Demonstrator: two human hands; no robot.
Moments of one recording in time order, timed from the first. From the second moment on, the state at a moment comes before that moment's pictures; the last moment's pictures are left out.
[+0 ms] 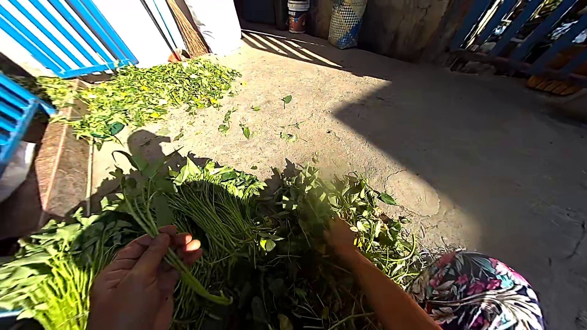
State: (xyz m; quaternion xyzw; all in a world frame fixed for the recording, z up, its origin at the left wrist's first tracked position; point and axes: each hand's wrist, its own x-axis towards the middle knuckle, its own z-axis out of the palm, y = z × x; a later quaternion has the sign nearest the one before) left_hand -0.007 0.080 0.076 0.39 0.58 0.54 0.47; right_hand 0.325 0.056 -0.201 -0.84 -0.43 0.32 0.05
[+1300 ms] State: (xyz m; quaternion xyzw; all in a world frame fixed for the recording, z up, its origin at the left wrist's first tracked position) left_hand 0.019 0.077 0.043 0.30 0.48 0.52 0.64; right_hand 0.179 -0.041 -0.109 -0.51 -0.53 0.37 0.57
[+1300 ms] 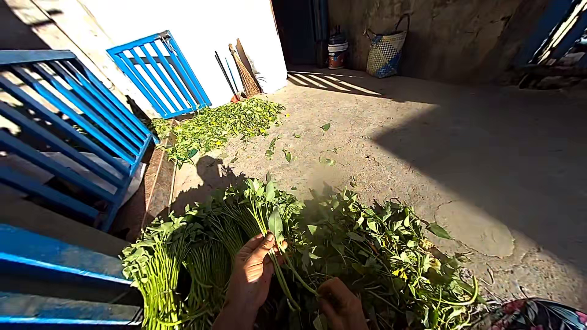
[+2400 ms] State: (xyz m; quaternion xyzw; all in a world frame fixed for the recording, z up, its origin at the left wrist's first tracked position) left_hand 0.021 0.071 0.041 0.38 0.39 0.48 0.69; right_hand 0.142 0.022 -0.030 -0.37 -0.36 0.38 0.76
